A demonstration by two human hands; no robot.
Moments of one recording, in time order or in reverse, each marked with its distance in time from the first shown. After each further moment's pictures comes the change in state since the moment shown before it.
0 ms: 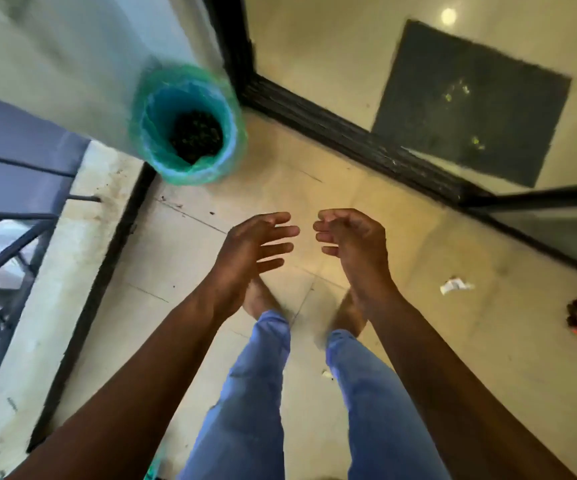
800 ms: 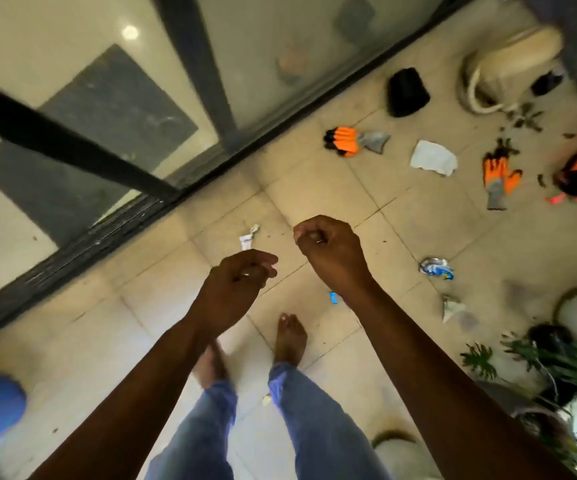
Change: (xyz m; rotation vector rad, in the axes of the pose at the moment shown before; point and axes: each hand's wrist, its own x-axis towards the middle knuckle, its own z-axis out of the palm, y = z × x) left_hand -0.060 -0.216 0.581 1.172 -0.732 0.111; right_hand -0.122 0.259 -0.573 0.260 0.707 0.085
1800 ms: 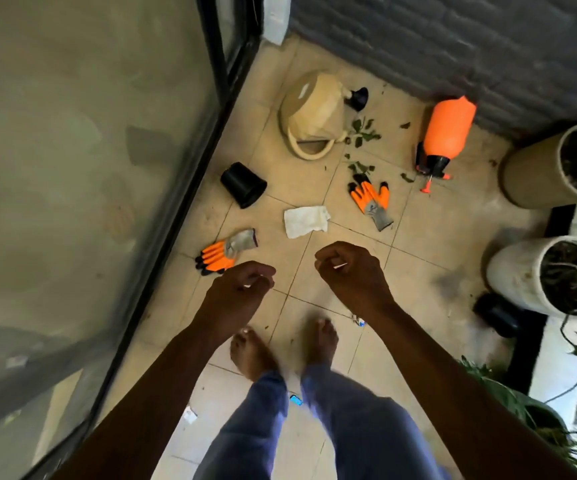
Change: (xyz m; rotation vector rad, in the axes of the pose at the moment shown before) left_hand 0.301 0.299 0.237 0.484 -0.391 0.105; right_hand 0.203 0.059 -0.355 0.085 0.408 0.306
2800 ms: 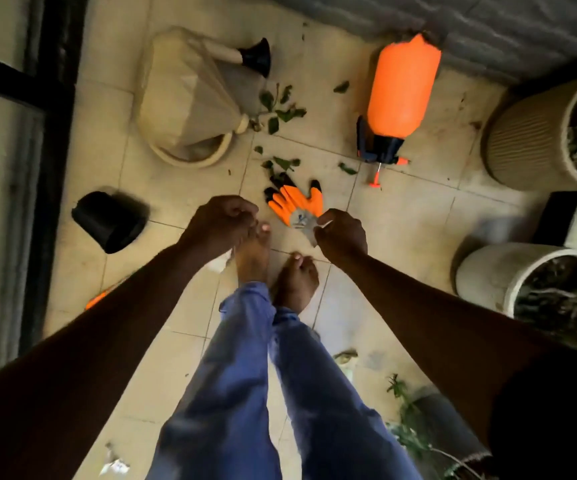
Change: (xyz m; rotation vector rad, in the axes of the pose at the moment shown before) left_hand 0.369 0.153 0.216 0.241 -0.082 -0.114; right_hand 0.344 0.248 -0.140 -0.078 -0.028 0.381
